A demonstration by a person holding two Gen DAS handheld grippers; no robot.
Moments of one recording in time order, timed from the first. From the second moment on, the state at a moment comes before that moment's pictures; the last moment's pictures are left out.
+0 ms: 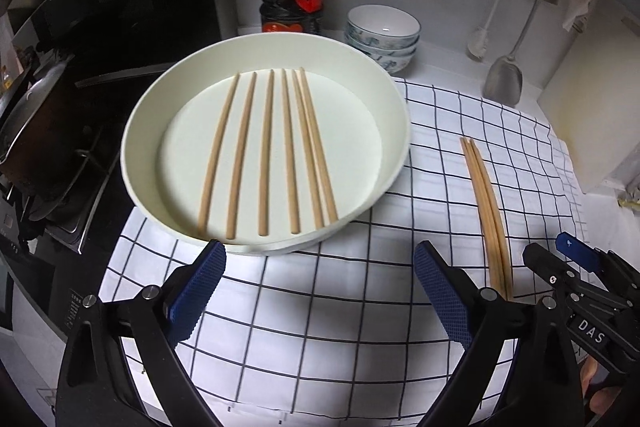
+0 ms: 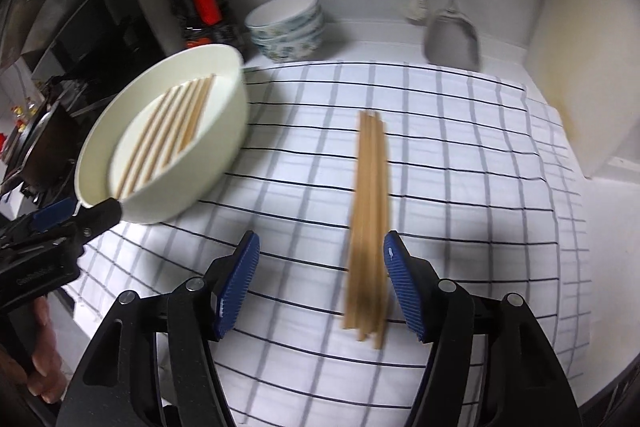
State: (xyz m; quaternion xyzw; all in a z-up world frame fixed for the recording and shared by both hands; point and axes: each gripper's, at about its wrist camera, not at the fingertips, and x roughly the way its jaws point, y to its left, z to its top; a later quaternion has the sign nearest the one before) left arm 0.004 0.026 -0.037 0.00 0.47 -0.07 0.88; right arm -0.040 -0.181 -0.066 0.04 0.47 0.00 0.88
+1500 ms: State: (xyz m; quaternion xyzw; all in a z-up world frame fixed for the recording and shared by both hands) left arm 0.004 -0.083 -0.097 0.05 0.50 -0.15 0.85; right arm -0.024 -0.235 -0.149 -0.01 0.50 -0.06 0.87
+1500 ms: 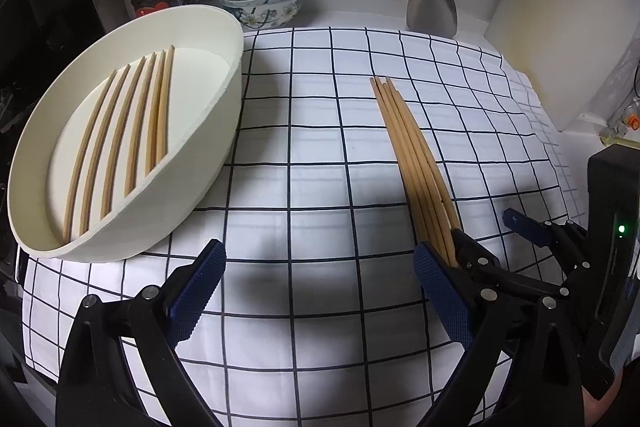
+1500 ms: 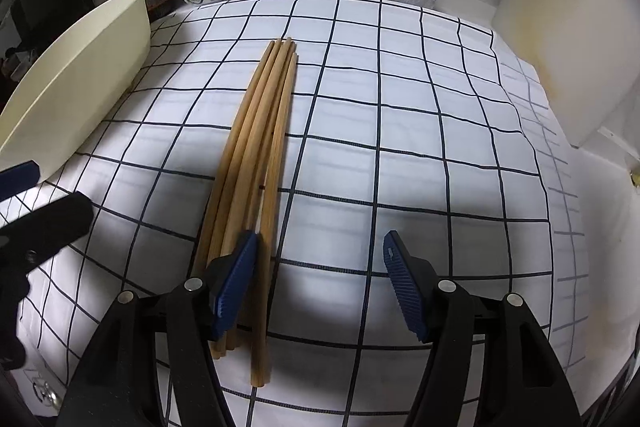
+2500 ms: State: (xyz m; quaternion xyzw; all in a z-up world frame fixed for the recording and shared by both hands) left arm 0.018 -0.133 -0.145 0.09 0.50 -0.15 0.85; right arm -0.023 -0.292 -0.149 0.02 0.47 -0.08 0.88
